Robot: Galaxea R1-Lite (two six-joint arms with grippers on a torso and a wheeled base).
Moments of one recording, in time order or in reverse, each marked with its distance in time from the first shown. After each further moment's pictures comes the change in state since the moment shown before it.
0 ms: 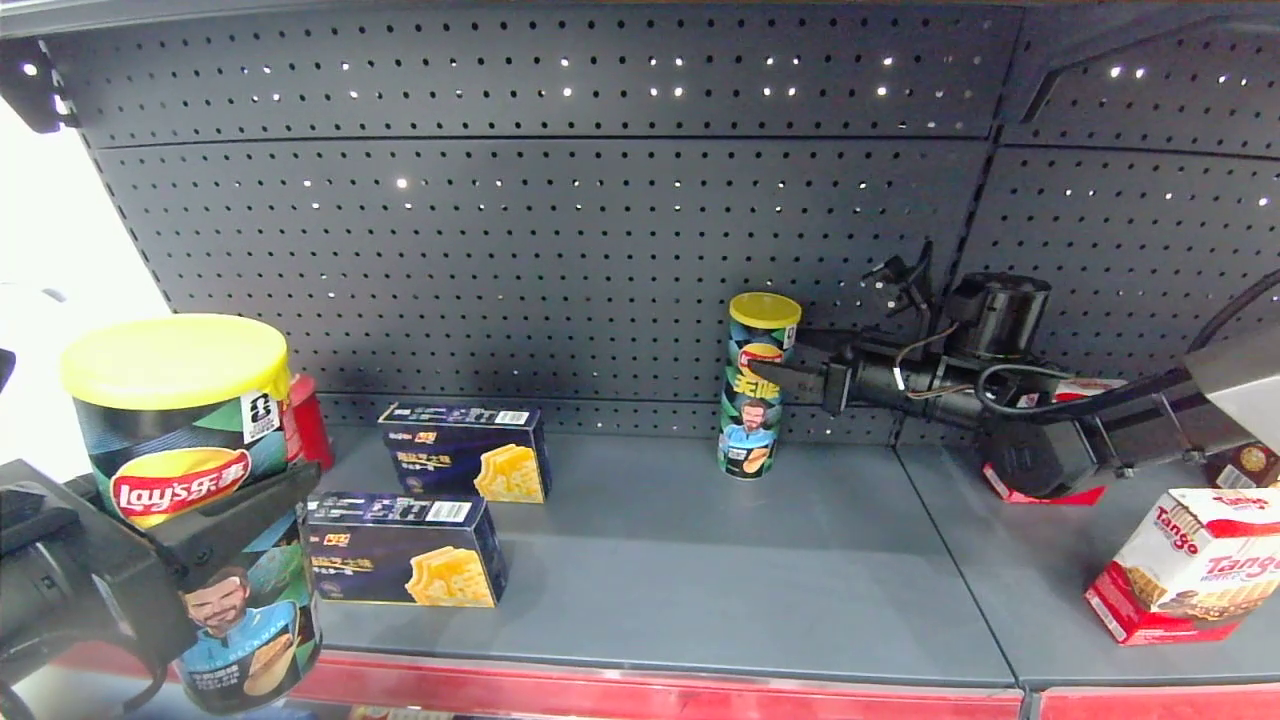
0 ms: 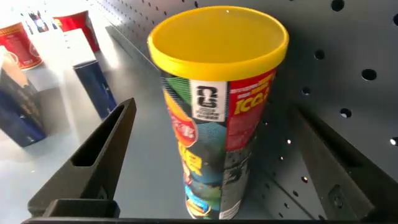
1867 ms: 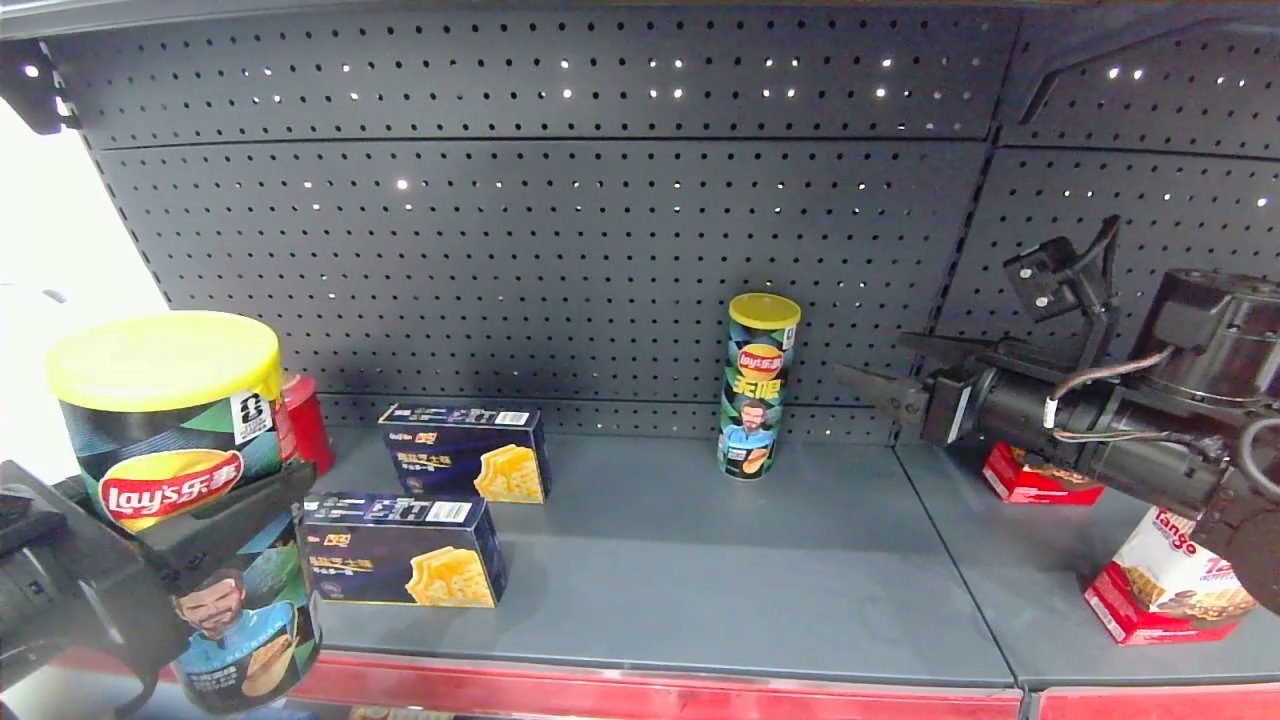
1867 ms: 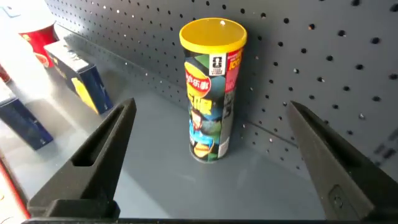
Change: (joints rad) left arm -0.010 -0.013 0.006 -0.010 -0.001 0.003; right arm 0.057 -0.441 0.466 -0.025 -0.348 0.002
